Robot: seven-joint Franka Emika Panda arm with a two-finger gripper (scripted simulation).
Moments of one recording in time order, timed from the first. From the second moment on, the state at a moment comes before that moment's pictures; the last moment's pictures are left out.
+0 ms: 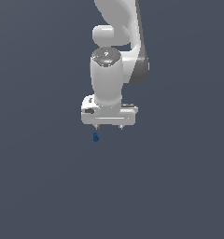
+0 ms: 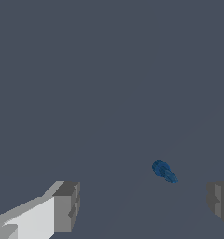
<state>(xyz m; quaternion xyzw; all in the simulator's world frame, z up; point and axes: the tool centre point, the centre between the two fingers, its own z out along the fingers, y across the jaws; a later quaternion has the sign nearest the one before) 0.014 -0.012 0.191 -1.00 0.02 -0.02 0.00</state>
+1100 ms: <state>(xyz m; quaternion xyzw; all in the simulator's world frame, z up) 0.016 -0.025 0.205 -1.00 -0.01 -0.03 -0.01</state>
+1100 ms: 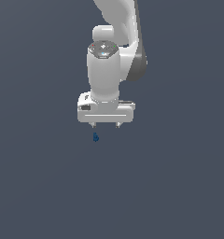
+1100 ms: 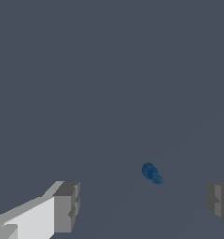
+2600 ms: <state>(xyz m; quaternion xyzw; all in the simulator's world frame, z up) -0.034 -0.089 0.097 -0.98 -0.21 0.00 0.00</state>
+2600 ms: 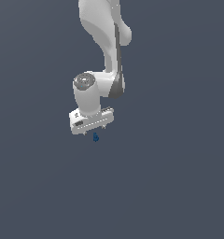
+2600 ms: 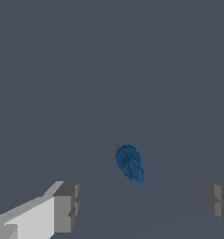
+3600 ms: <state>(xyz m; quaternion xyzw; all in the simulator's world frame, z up) -0.038 -0.091 0.048 -0.98 -0.22 0.00 0.00</state>
